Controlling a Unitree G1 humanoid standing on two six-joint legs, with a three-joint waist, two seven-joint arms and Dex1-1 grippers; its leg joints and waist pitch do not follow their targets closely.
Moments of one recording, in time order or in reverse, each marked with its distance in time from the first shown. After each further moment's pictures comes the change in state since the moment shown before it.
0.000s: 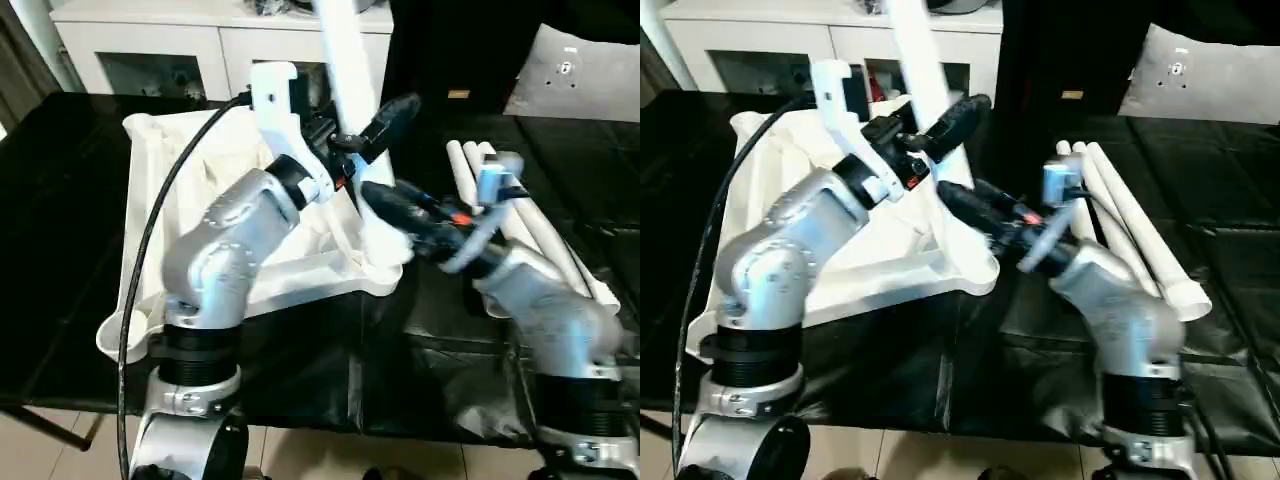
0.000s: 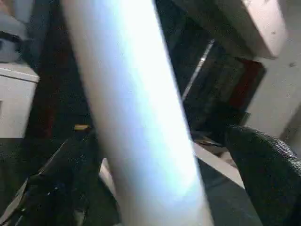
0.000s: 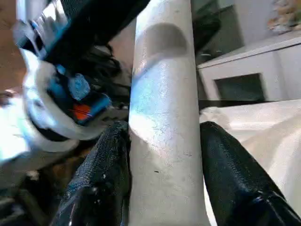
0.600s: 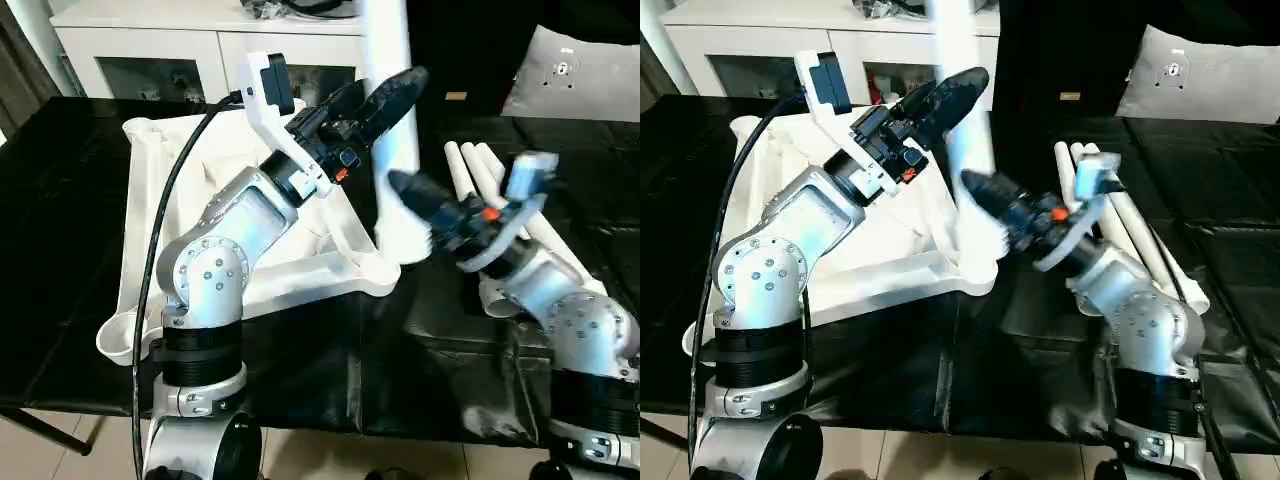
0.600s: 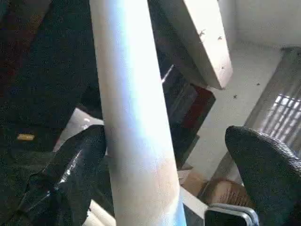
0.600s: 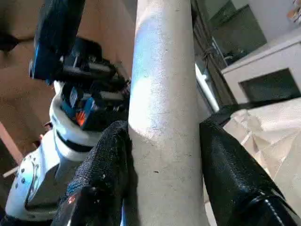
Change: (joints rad) left arm -0.001 -0.052 0.117 -0.028 -0.212 0.113 -0.106; right arm 0.001 -0.034 -0.109 0.017 0.202 0.205 0.095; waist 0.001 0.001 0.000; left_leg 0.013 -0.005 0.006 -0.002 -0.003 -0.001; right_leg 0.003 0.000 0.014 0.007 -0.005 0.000
